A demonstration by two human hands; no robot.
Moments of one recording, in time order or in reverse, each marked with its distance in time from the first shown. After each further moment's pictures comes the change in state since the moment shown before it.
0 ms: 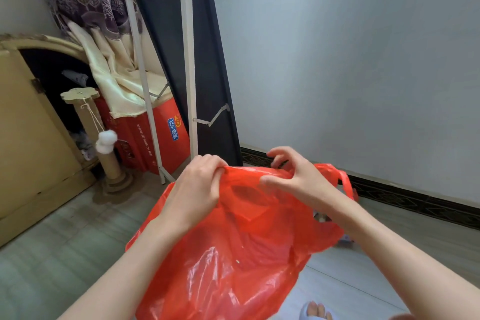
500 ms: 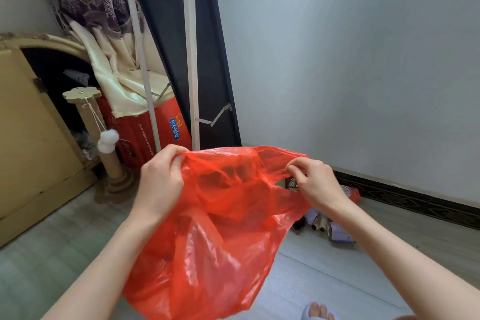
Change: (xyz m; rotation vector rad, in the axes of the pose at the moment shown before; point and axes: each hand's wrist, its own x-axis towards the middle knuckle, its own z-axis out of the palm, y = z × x) left_hand -0.002 -0.017 -0.035 -0.126 0.268 -0.266; right_hand 0.002 0.011 0.002 -0.288 0.251 0.120
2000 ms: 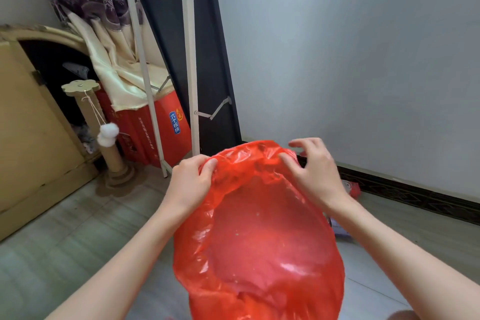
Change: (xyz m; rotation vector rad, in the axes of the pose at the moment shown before) left_hand -0.009 0.010 0.036 0.022 -0.184 -0.126; right_hand -0.002 -0.005 -0.002 0.042 0.136 -0.055
